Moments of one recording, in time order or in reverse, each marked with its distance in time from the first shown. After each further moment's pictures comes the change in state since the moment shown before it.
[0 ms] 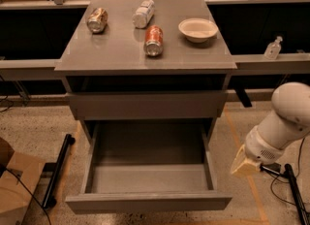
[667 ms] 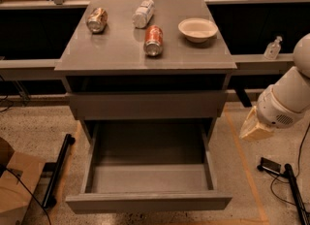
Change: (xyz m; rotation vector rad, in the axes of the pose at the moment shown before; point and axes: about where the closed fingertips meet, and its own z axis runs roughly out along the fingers) arm -0.044 -0.012 -0.117 0.230 0.028 -0.114
